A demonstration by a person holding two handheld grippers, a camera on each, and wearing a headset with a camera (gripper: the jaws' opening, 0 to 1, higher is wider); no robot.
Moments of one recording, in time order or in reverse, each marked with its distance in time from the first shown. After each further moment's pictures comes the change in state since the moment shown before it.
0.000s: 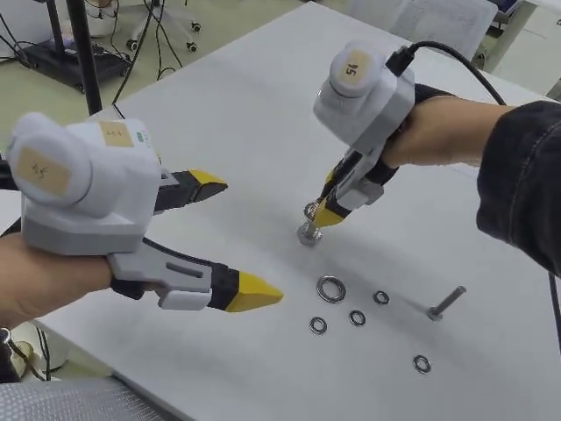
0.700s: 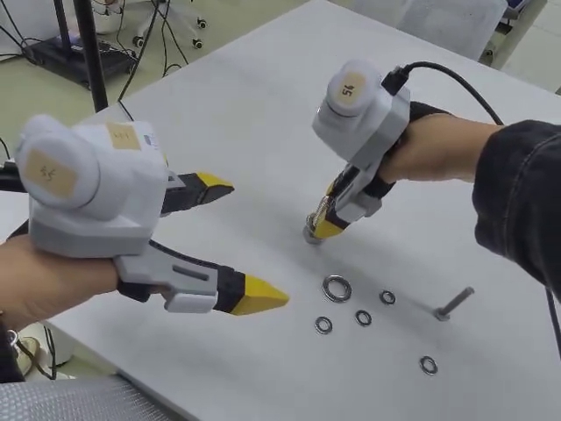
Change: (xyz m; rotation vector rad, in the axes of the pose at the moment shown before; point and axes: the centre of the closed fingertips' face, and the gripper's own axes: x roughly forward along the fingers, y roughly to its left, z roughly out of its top) left arm 0.004 0.000 -0.003 -0.010 0.006 -0.005; right arm 0.025 -0.004 -0.007 0.018 0.003 0.012
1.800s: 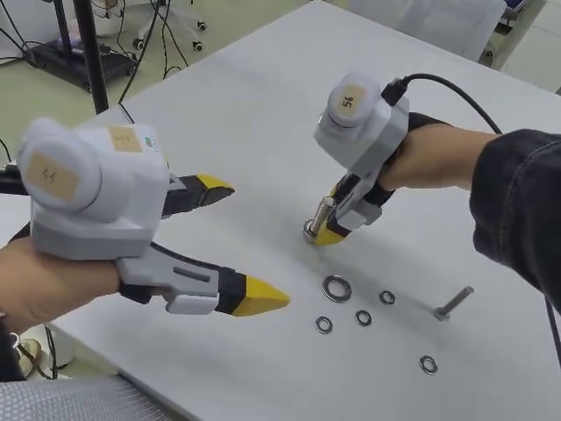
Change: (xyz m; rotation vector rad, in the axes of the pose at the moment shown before) left arm -0.004 -0.003 0.000 0.000 -0.001 0.003; right arm 0.000 0.003 -0.007 0.002 0.014 -0.016
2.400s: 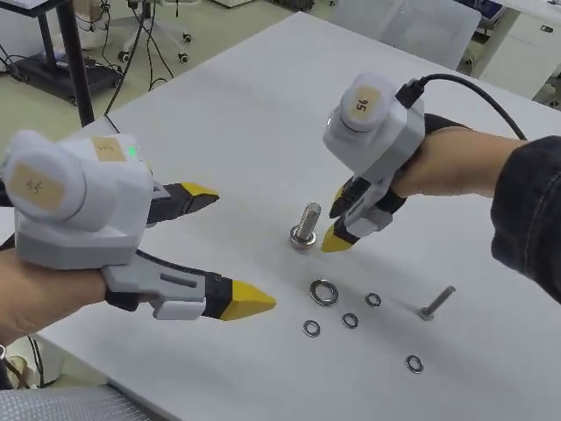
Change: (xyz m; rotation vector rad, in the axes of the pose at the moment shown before) left arm -0.003 0.000 0.001 0.004 0.000 0.014; right arm -0.029 0.012 -0.013 -0.006 -0.021 -0.049
